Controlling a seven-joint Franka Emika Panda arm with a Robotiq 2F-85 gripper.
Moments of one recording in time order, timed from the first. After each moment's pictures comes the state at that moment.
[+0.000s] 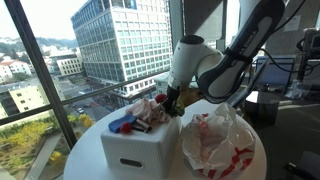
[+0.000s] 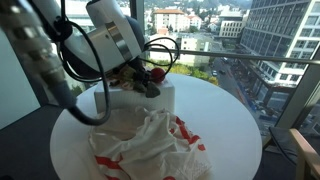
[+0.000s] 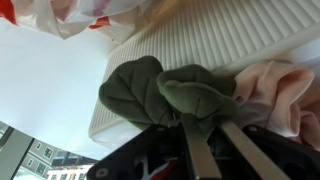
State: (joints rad) arm -0.10 0.25 0.20 -2.26 -0.88 2.98 0.88
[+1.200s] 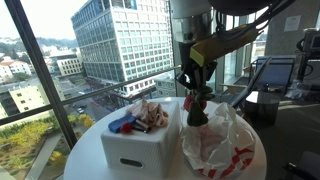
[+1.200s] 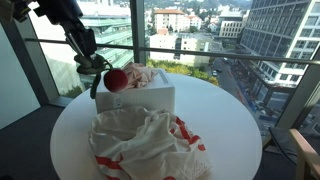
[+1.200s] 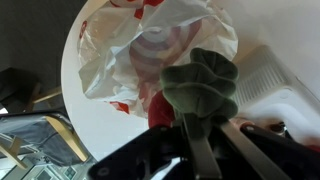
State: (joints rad) arm 0.10 -0.38 0.33 -2.44 -0.27 2.13 0.74
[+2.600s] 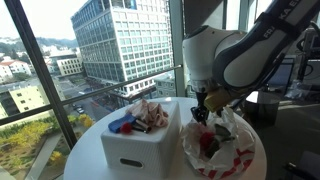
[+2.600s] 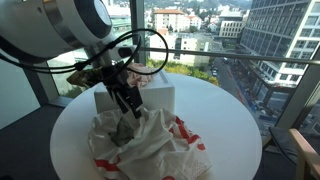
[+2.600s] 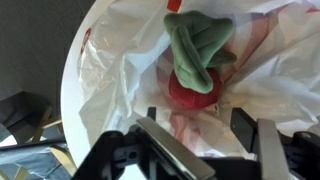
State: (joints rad) arm 0.03 -0.07 0.15 -2.54 -0.53 2.43 0.83
